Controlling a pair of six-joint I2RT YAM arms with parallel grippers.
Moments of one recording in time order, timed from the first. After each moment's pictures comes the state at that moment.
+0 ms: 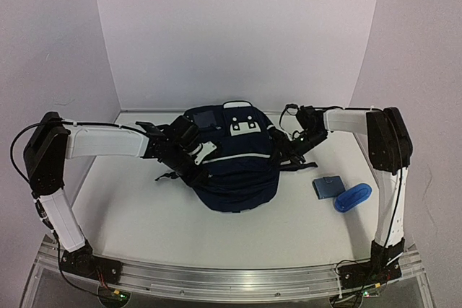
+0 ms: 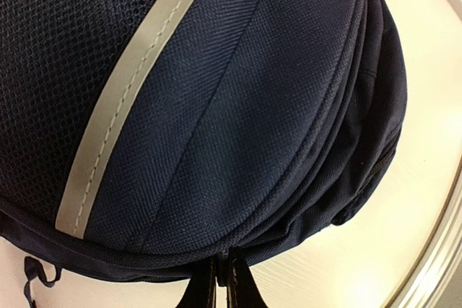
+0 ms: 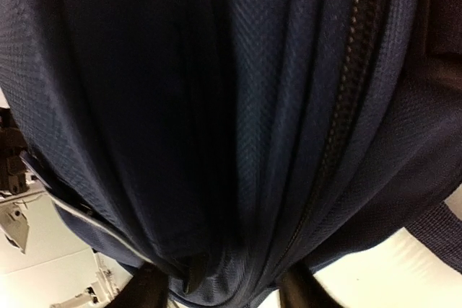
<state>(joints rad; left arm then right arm) -0.81 1.76 1.22 -0.48 0.21 0.05 0.34 2.17 1.61 -0.80 -0.82 0.08</state>
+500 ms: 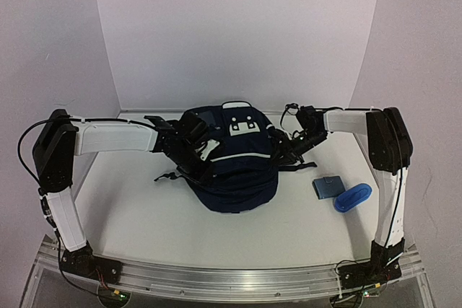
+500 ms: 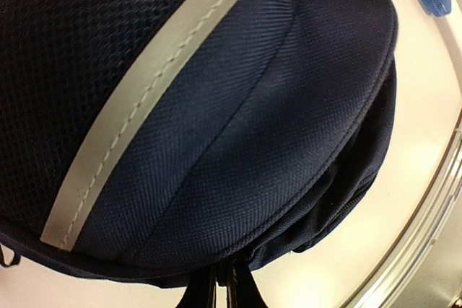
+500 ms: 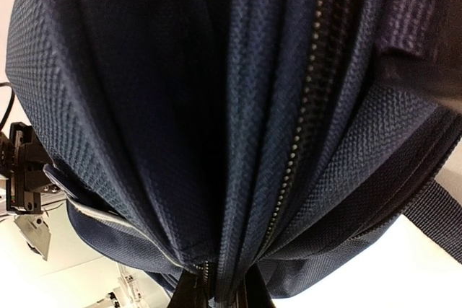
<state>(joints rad) -0.83 1.83 1.35 -0.61 0.25 -0.20 0.34 2.17 1.60 -0.75 -0.88 0.18</state>
